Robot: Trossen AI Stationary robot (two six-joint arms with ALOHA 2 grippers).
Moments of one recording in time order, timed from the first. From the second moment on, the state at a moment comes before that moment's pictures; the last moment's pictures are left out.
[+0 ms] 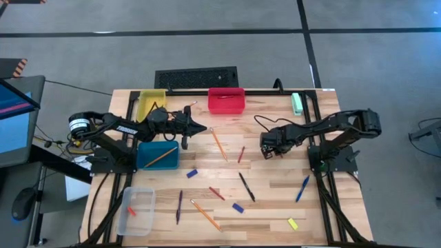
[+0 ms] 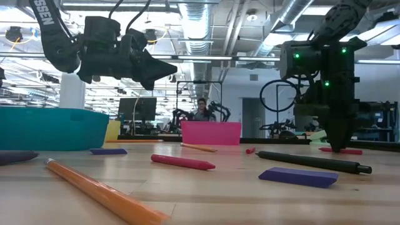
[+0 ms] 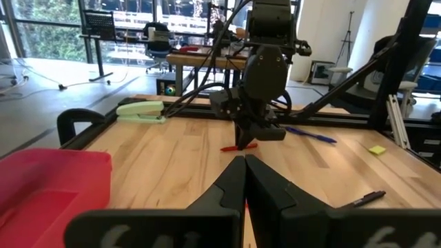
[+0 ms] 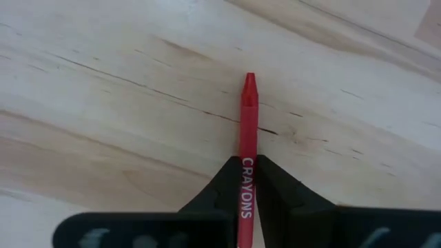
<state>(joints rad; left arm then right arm) 0.43 1.47 0.36 1.09 0.45 -0.05 -0.12 1.48 0.66 -0.72 0.12 1.09</state>
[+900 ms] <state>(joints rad) 0.44 1.47 0.36 1.09 0.45 -0.06 -0.14 1.31 0.66 -0.53 0.13 0.94</state>
